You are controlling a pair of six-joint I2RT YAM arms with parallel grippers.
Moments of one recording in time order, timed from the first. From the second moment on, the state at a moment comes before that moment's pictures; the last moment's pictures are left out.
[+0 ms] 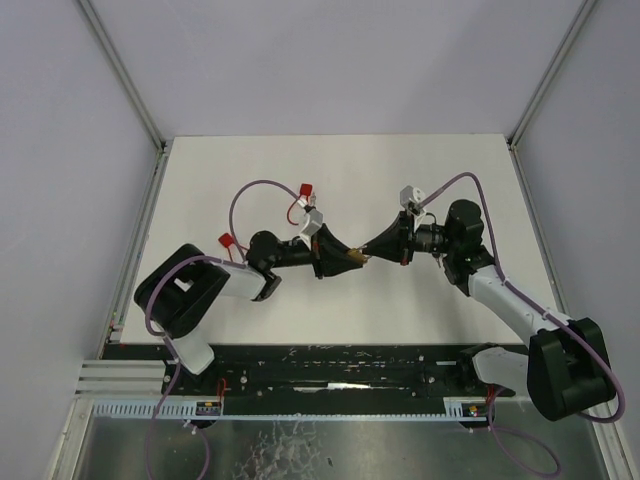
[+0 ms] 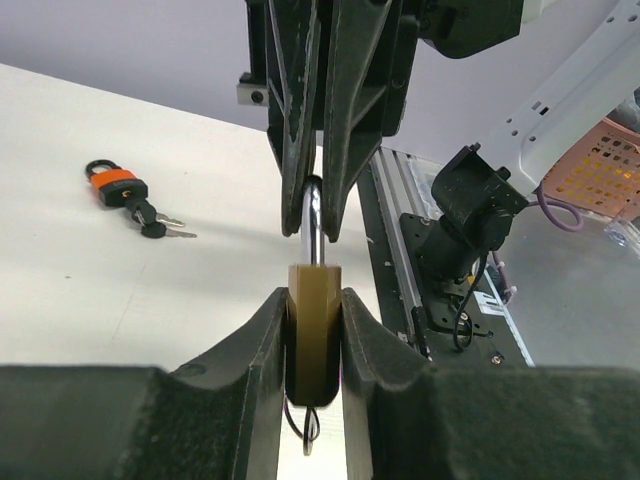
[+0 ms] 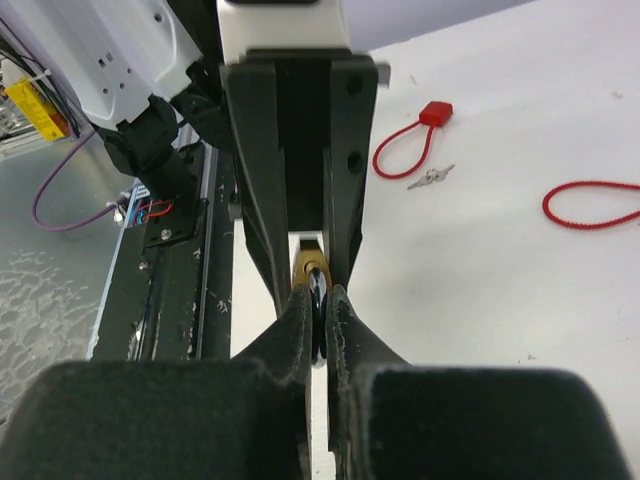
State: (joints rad) left arm -0.64 1.71 0.58 1.47 0.85 -0.54; right arm 0.32 1.18 0.61 0.46 -1.16 0.15
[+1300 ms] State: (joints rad) left arm -0.68 1.80 0.68 1.53 0.72 -0.76; right arm 0.05 1.07 0.62 0.56 -1.23 0.48
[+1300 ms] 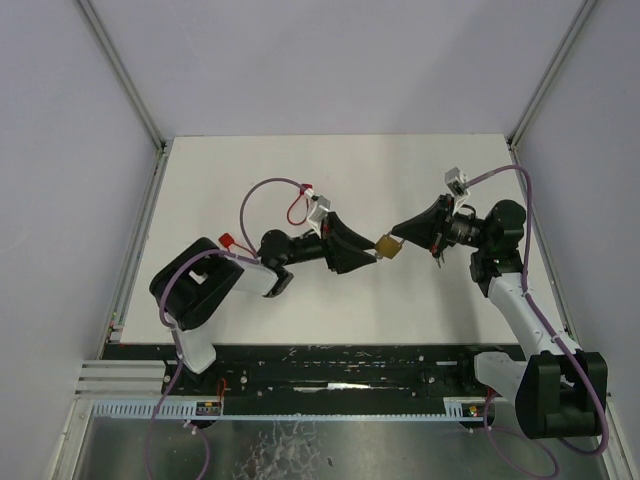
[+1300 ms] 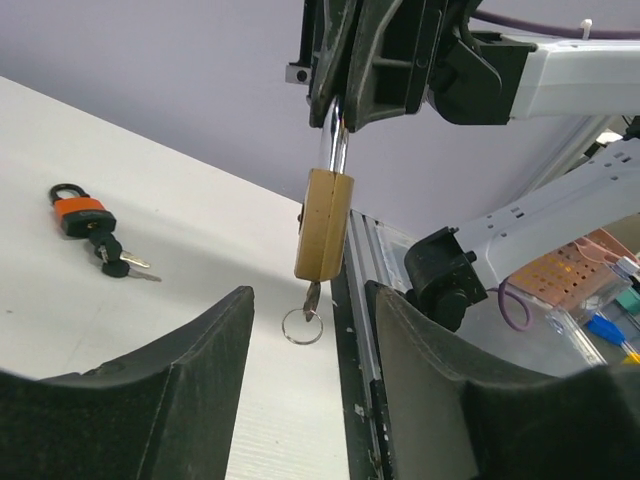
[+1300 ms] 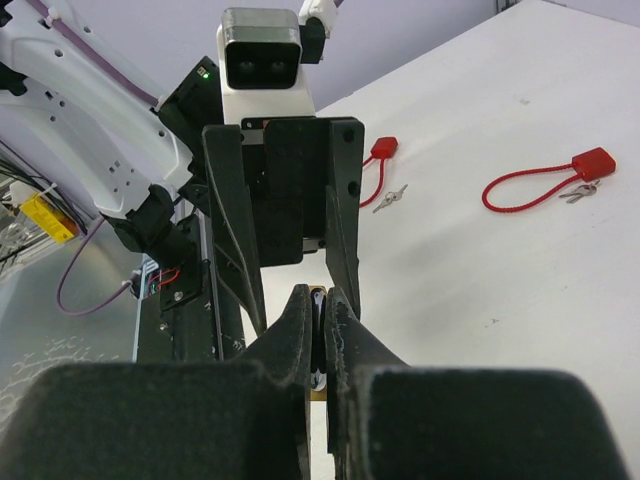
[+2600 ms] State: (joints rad) left arm -0.71 1.86 0.76 1.48 0.80 -0.79; right arm 0.04 1.07 0.60 0.59 -1.23 0.51
